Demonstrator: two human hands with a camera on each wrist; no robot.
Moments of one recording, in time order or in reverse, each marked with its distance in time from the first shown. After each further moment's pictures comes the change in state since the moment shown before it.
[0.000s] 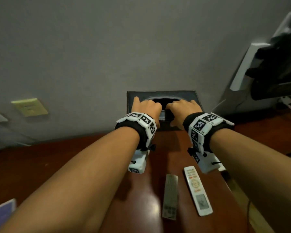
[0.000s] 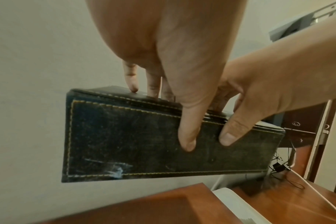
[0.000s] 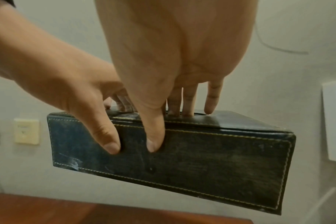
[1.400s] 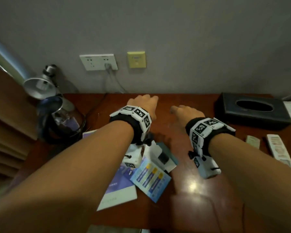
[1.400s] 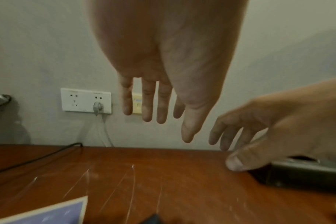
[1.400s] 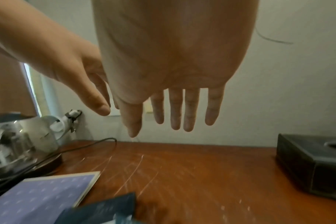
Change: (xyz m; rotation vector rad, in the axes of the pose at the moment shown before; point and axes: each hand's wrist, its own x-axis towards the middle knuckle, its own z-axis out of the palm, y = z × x) left_hand -0.294 -0.220 0.090 -0.121 -0.121 -0.295; right_hand -0.109 -0.316 0.059 0.150 -0.151 -0.253
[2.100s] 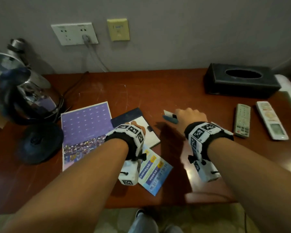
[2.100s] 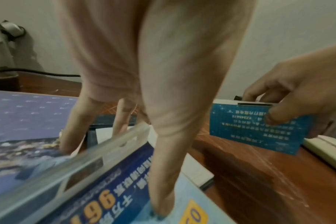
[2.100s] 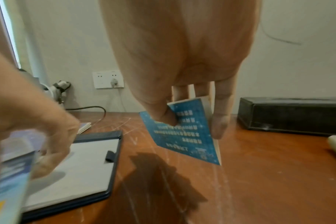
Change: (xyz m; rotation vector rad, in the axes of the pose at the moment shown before) left_hand -0.027 0.025 0.187 0.090 -0.519 0.006; right_hand -0.050 0.021 0.117 -0.052 0.033 0.207
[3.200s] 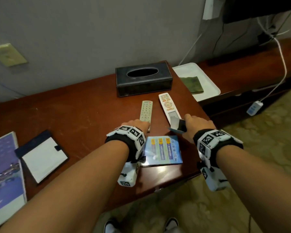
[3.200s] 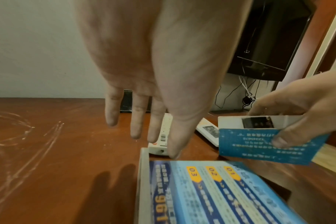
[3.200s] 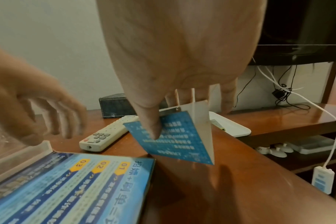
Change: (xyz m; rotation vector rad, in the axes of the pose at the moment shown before) left_hand -0.036 0.336 -0.094 0.172 0.206 0.266; right_hand -0.094 0.336 0.056 0.169 -0.089 0.387
